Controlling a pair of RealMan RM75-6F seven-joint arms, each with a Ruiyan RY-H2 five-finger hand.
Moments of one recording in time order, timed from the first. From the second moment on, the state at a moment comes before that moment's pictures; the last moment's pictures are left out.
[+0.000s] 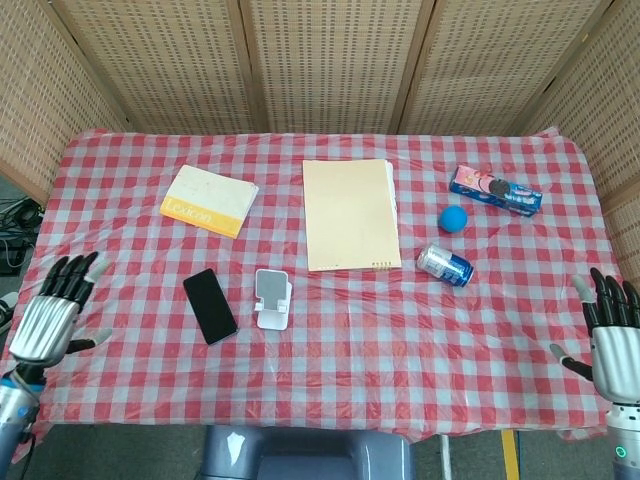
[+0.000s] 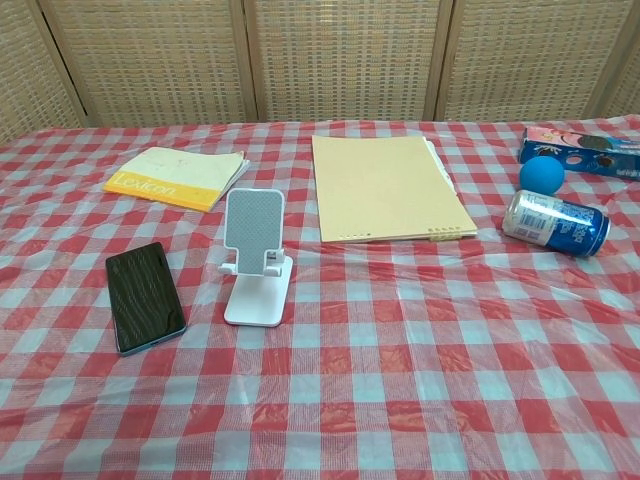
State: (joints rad) left arm -0.26 -1.23 -0.05 -1.42 1.64 1.39 0.01; right arm 0.06 -1.19 0.12 -1.51 -1.52 1.61 -0.11
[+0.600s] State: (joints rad) left arm -0.68 -1.42 0.03 -0.96 1.94 1.15 -0.21; right arm 0.07 -1.21 0.17 -1.45 -1.39 1.54 -0.13
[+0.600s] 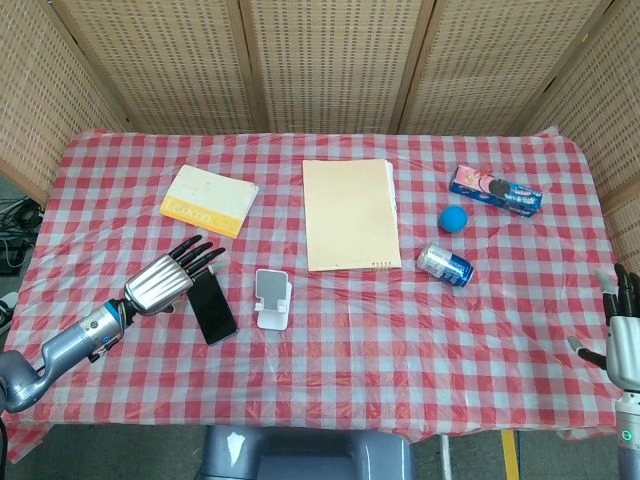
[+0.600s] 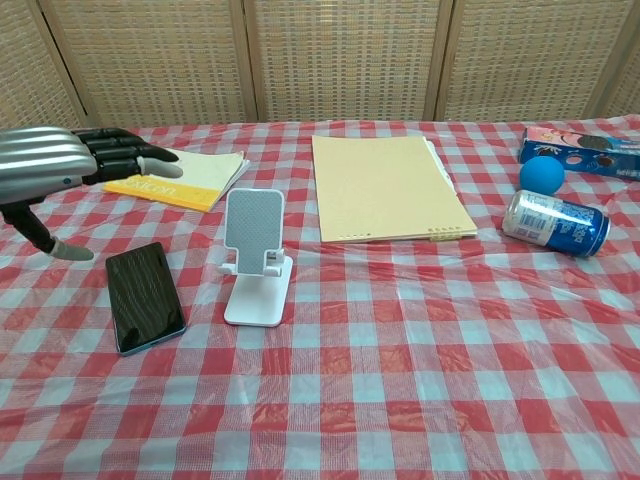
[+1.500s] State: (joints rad) left arm -0.77 -1.62 0.21 -0.58 1.95 1.15 -0.41; right arm 0.09 -1.23 0.17 -1.42 -1.35 1.49 -0.15
